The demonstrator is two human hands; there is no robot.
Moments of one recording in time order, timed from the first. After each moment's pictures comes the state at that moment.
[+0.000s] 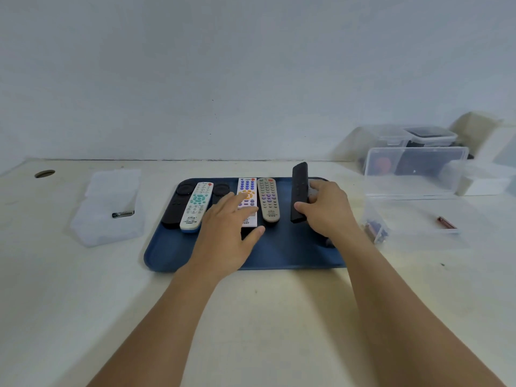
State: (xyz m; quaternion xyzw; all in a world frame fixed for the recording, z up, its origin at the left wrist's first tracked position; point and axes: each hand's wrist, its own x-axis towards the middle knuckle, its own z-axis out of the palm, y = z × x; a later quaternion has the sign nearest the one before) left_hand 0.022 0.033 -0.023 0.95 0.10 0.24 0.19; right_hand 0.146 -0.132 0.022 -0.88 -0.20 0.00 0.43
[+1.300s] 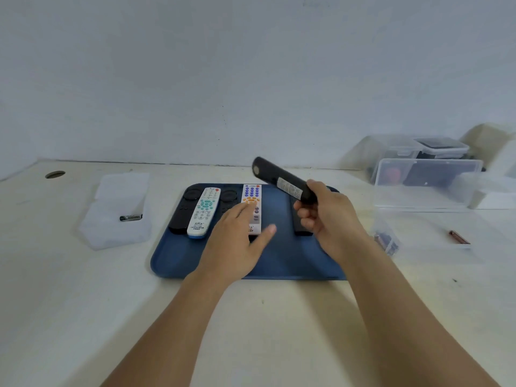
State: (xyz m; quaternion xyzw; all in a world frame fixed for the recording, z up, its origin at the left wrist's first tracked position) left_hand 0.026 0.030 -0.021 0.92 0.12 0.26 0.26; right_hand 0.130 -0.115 0.039 -0.58 -0.07 0.22 0.78
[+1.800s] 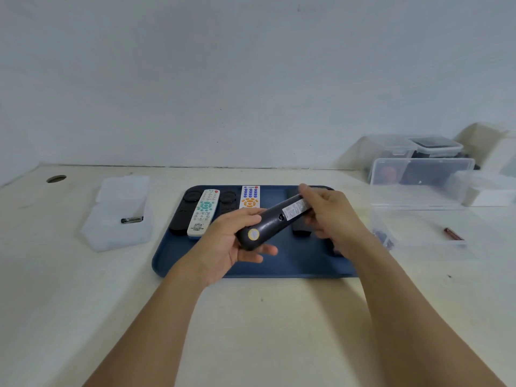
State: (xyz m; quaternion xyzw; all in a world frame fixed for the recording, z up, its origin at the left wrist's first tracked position) left_hand 0.000 0.021 0.028 0.58 0.14 0.06 0.80; right_hand 0.139 -0.133 0.033 -0.73 -0.19 0.15 0.63
